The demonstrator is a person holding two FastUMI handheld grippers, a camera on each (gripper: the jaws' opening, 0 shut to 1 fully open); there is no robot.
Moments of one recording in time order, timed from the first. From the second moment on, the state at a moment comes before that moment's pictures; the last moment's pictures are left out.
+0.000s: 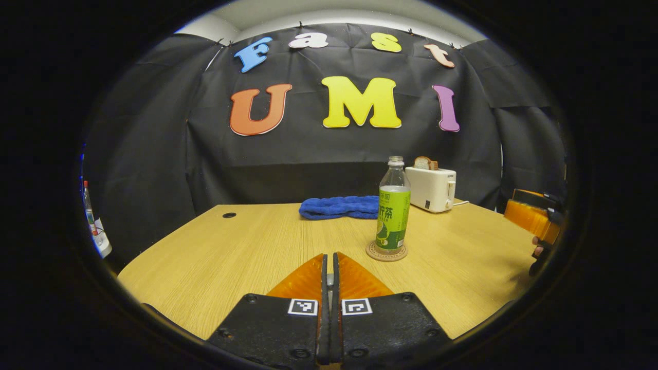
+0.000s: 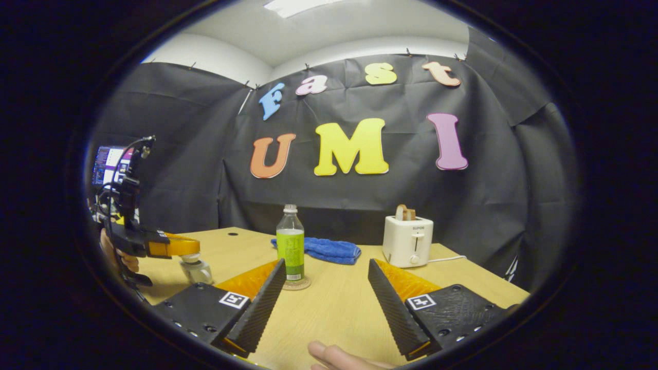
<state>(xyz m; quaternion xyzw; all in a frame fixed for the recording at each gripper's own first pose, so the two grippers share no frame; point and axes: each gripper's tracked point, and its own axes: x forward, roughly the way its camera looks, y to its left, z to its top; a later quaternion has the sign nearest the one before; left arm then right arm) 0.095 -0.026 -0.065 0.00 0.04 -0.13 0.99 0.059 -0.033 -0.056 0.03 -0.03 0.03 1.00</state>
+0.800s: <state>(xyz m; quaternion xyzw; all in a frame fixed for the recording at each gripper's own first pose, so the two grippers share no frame) 0.108 -0.023 -0.084 -0.03 0.06 -0.10 0.99 0.061 -0.035 -0.062 0.05 -0.02 0.03 1.00</state>
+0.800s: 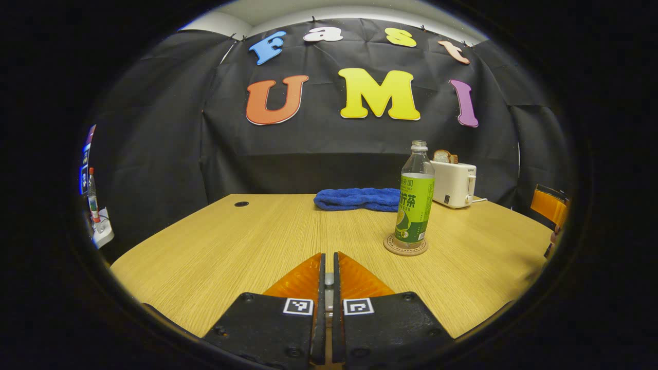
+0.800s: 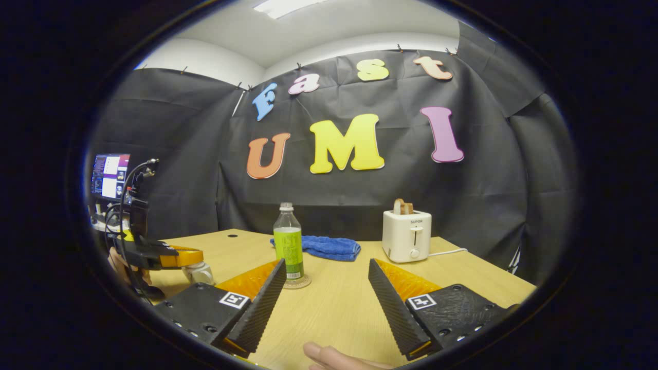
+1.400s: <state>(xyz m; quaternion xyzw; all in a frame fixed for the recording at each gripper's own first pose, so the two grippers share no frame) 0.053 -0.035 0.016 -0.07 -0.01 -0.13 0.99 0.038 -0.040 -0.032 0.03 -0.04 0.00 1.00</state>
